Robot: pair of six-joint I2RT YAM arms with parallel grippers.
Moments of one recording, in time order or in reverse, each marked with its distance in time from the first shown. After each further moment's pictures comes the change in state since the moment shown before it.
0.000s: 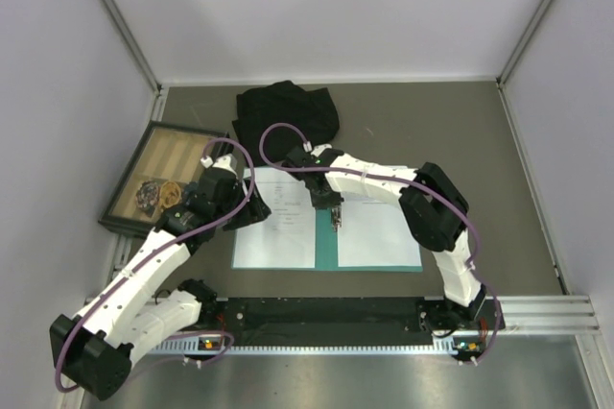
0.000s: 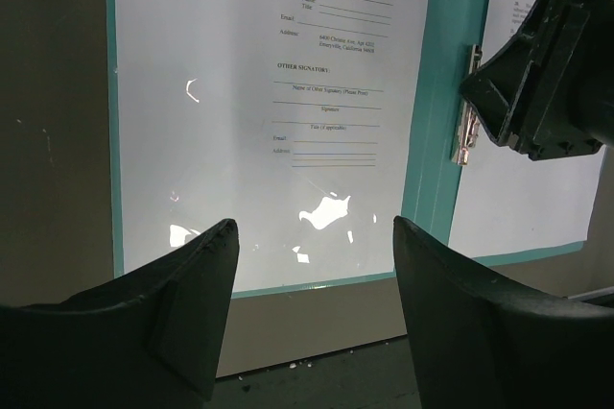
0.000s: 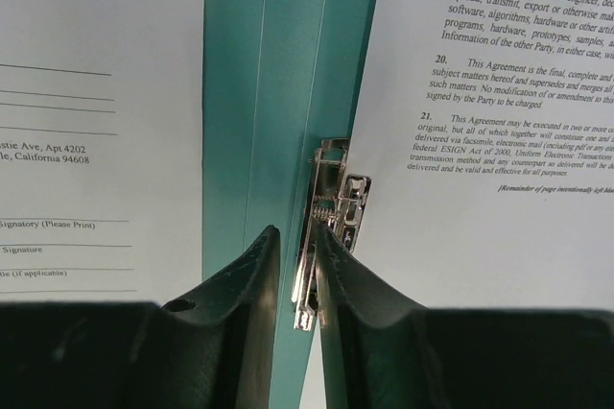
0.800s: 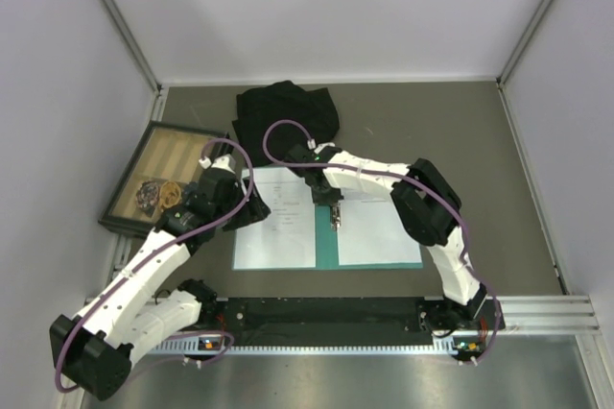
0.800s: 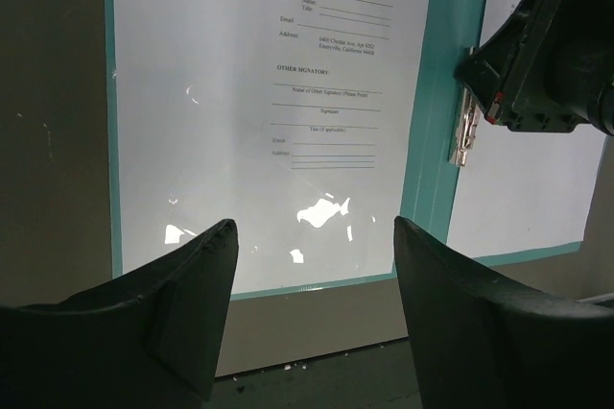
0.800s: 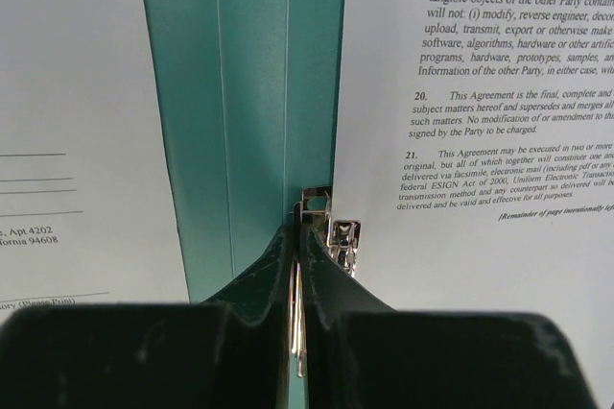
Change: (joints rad) left arm 0.000 -0.001 0.000 -0.002 -0.006 -0.016; right arm -0.041 0.069 0.032 0.016 0.018 0.029
